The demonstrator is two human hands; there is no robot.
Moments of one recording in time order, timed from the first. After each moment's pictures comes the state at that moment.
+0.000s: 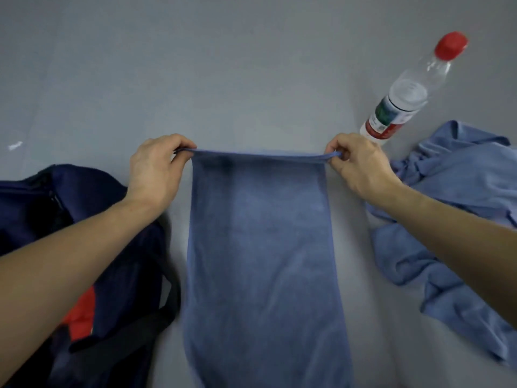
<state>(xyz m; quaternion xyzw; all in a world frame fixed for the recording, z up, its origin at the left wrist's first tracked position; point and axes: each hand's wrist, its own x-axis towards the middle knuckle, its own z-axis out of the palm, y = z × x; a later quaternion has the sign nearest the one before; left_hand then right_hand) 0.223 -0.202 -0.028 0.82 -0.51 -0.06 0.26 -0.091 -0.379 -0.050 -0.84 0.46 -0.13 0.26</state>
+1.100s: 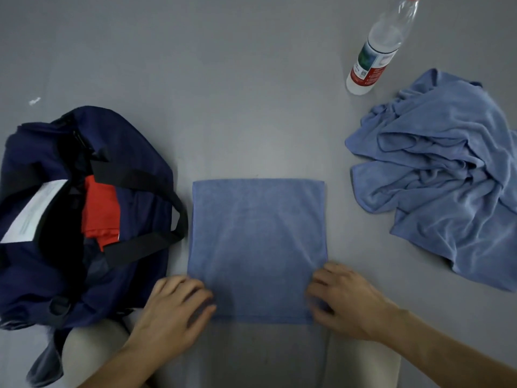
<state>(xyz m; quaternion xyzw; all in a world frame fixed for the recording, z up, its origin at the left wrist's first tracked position) 0.069 0.109 -0.061 0.71 -0.69 -0.13 0.05 -0.244 -0.093 -0.077 -0.95 0.18 0.06 0.24</state>
